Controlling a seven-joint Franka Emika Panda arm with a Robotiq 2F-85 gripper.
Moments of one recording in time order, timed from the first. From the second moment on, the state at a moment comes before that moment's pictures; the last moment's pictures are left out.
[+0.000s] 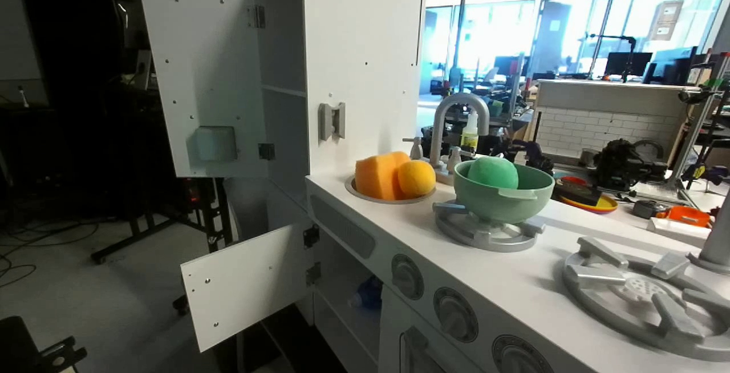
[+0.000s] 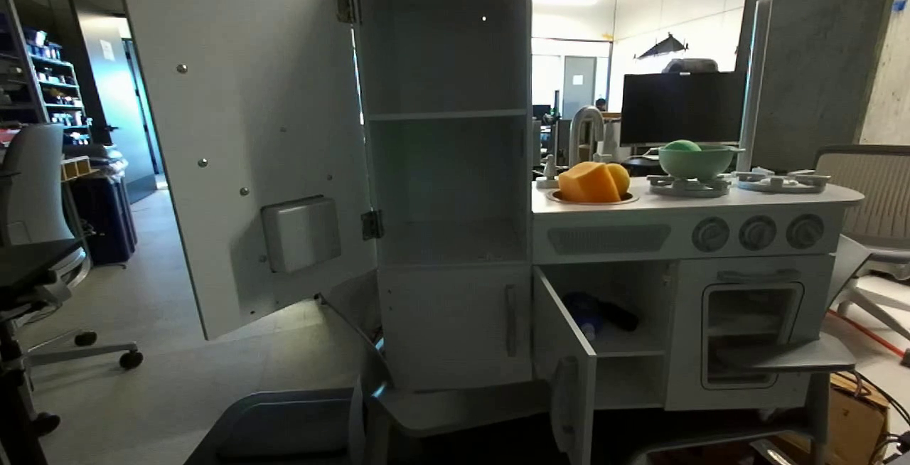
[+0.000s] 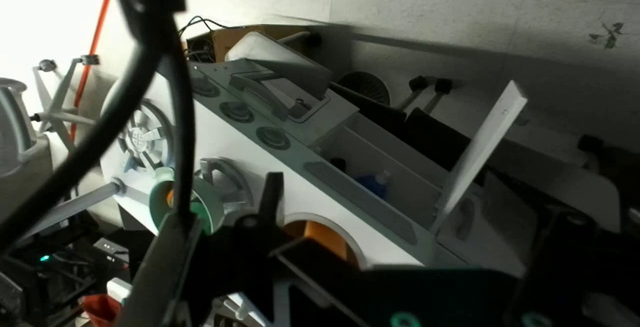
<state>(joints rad) 0.21 -0.10 0.18 -1.94 -0.41 1.70 0.29</state>
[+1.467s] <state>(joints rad) 0.06 0.41 0.01 -1.79 -0.37 2.19 0.19</state>
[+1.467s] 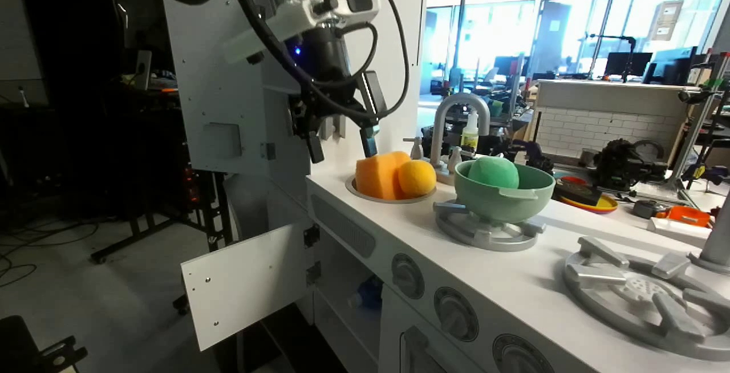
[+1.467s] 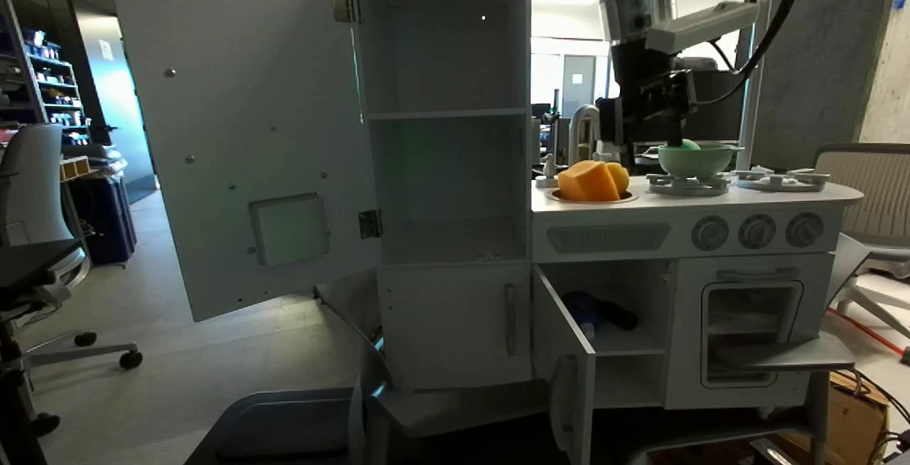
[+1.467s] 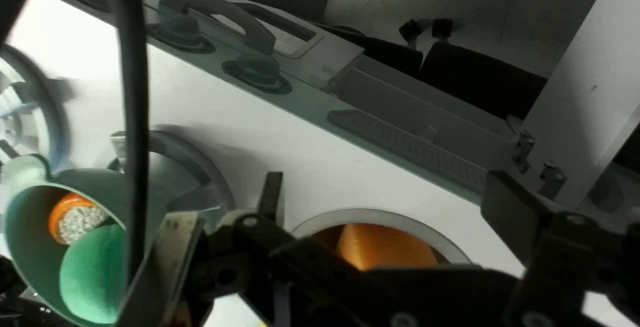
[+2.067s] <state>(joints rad) 0.06 0.55 -0.01 -1.60 -0.31 2.24 0.19</state>
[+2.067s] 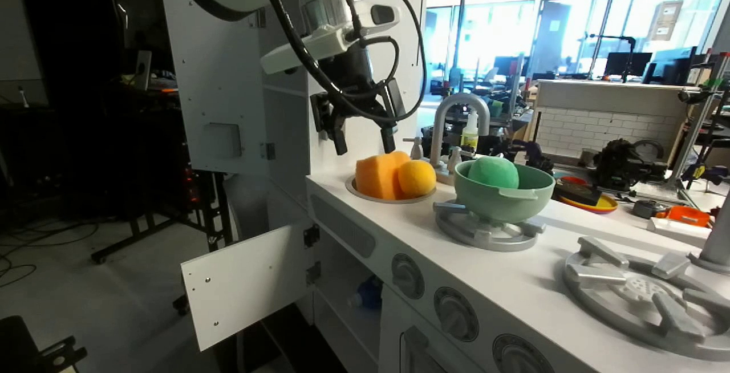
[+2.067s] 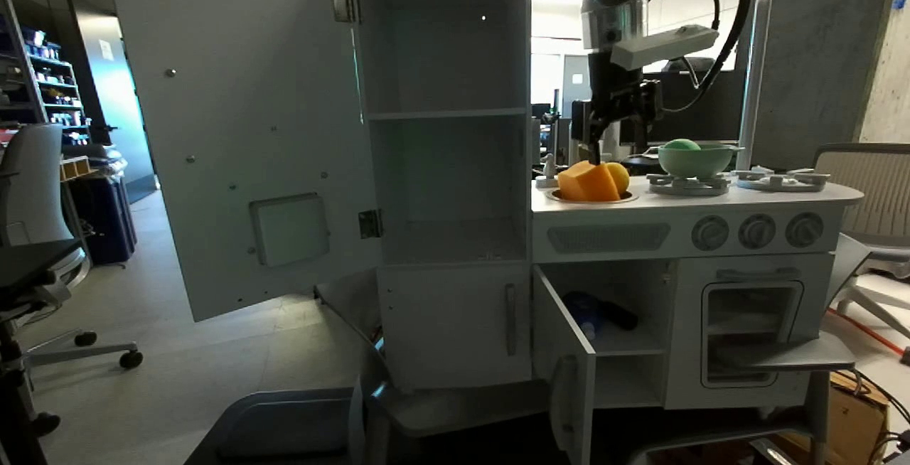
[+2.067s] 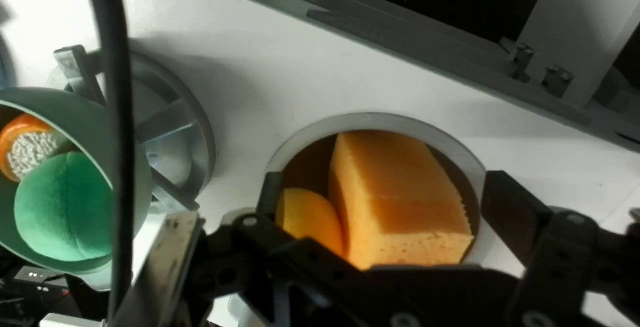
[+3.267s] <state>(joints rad) 0.06 0.80 -0.01 -1.30 -0.22 2.24 0.19</state>
